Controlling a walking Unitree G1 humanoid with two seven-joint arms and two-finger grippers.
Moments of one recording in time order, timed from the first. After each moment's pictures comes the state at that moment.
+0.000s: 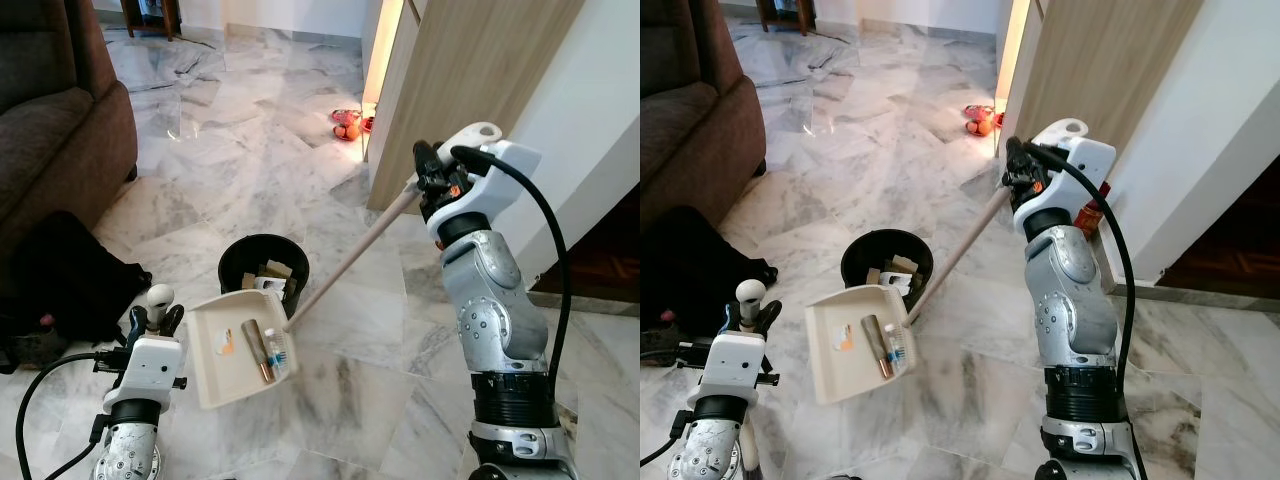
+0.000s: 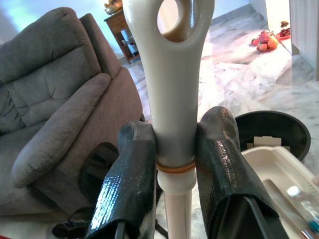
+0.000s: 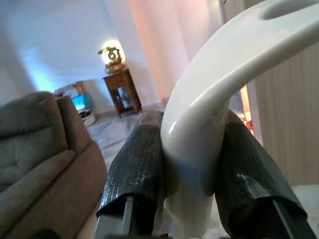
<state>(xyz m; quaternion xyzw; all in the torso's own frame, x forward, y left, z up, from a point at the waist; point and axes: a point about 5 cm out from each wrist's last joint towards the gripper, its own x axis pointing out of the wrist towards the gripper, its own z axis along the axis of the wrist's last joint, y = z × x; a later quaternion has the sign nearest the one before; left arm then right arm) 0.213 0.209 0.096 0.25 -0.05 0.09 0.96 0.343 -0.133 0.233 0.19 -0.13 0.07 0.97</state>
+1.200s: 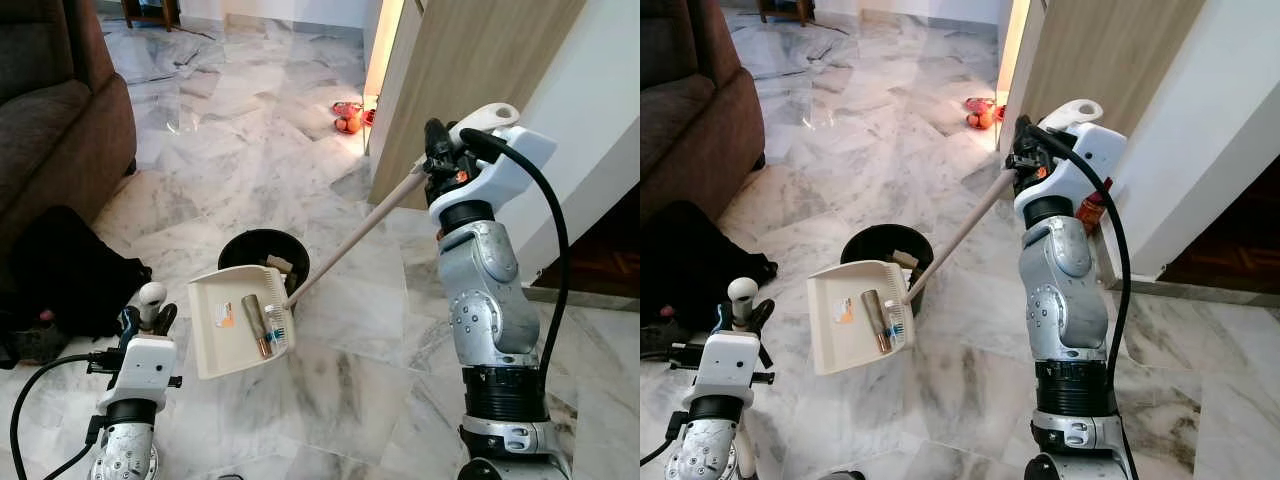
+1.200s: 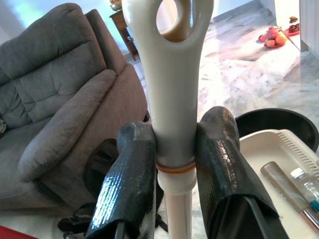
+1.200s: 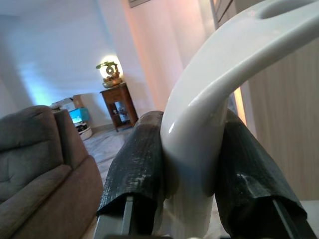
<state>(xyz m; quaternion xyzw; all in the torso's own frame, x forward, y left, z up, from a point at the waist) 0.212 0.213 0.097 0.25 -0.06 0.11 0.96 0.342 -0.126 0.244 0.18 -0.16 0.07 0.97</state>
